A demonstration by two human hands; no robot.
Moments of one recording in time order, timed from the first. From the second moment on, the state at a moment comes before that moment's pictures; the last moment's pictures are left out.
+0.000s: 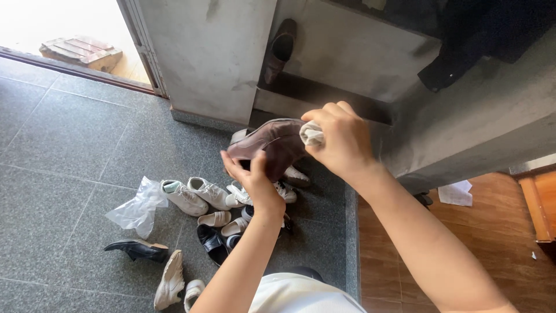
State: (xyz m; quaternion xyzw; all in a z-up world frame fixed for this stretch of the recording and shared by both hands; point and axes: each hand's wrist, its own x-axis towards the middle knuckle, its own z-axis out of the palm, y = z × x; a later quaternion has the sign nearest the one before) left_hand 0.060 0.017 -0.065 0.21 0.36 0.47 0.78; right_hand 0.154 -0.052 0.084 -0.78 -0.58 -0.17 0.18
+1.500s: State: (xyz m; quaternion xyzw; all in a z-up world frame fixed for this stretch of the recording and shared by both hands) left_hand 0.499 0.115 -0.274 0.62 0.48 0.40 0.48; right_hand 0.632 0.025 -0.260 -0.77 -0.16 0.27 0.55
